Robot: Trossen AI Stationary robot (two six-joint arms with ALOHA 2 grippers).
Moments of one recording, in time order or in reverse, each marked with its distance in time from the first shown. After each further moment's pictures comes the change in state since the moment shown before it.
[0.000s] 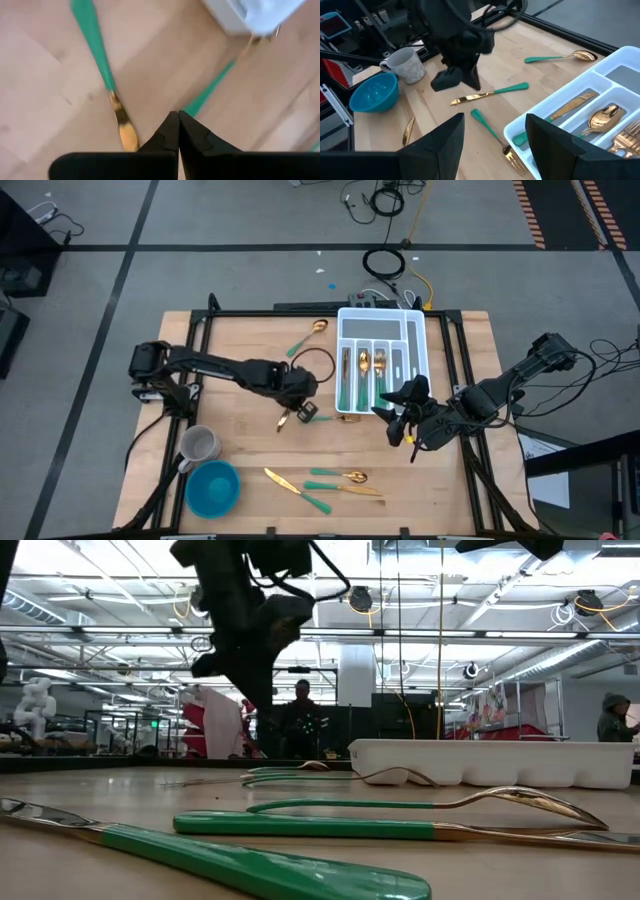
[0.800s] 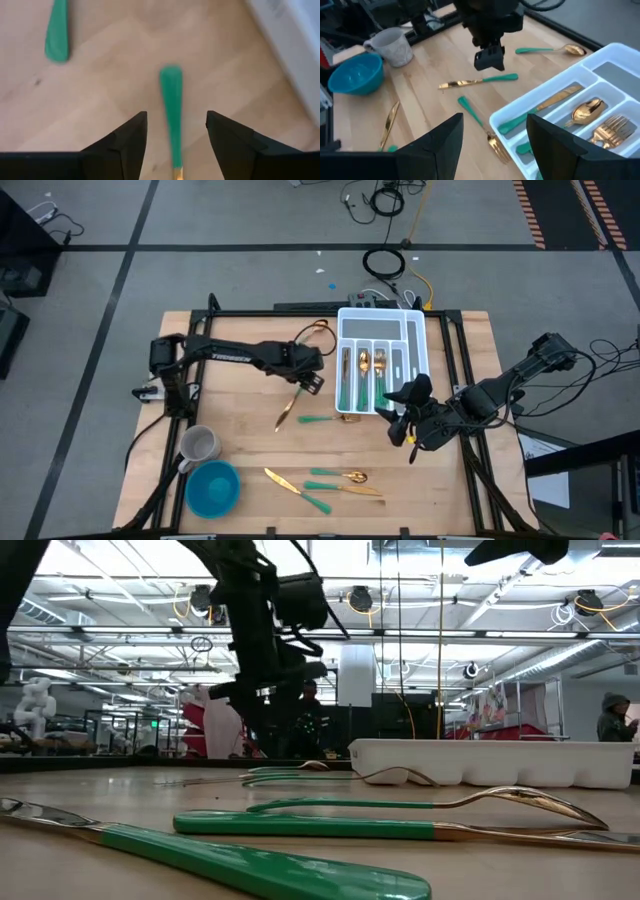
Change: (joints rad) left arm 0.186 0.132 0.062 0.003 -0.105 0.034; right arm 0.000 0.000 0.000 -0.092 -0.028 -0.012
